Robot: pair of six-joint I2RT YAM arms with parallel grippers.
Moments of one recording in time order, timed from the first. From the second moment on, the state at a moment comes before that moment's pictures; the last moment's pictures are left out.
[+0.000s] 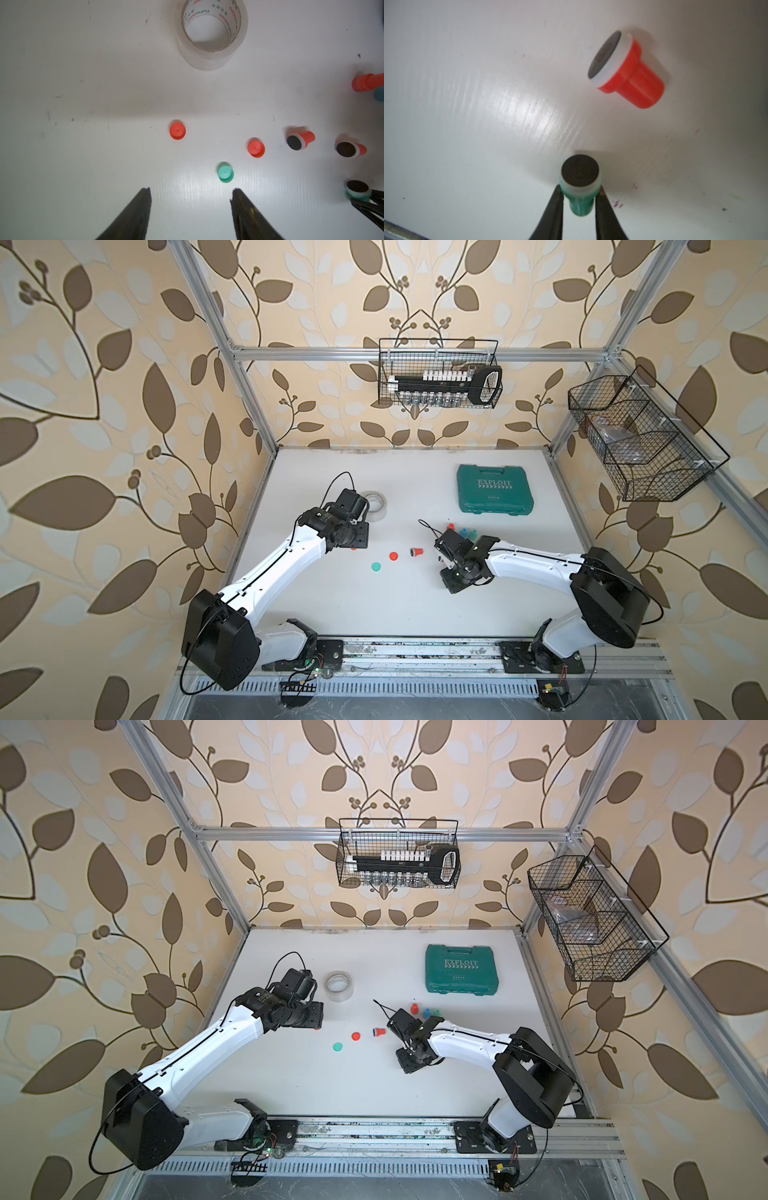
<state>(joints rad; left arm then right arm) -0.47 1.26 1.02 -0.87 -0.14 -0.43 0.80 1.55 0.84 -0.67 0.03 0.38</state>
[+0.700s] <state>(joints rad) -0.47 1.27 1.02 -0.87 -0.13 -0.43 0.81 1.56 0.84 -0.66 0.06 0.40</state>
